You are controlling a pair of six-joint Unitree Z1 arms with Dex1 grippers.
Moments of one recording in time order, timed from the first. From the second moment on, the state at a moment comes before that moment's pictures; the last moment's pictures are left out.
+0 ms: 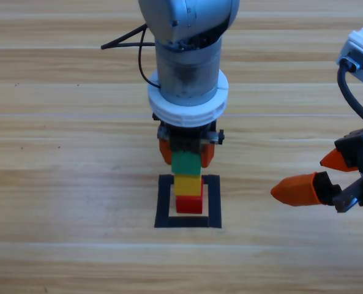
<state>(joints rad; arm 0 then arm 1) -0.90 2.30 -2.19 1.40 0.09 -0.87 1.02 1.45 -0.79 0.17 -0.06 0.34</state>
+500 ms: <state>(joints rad) -0.90 2.32 -2.19 1.40 0.09 -0.87 1.02 1.45 -0.79 0.17 -0.06 0.34</state>
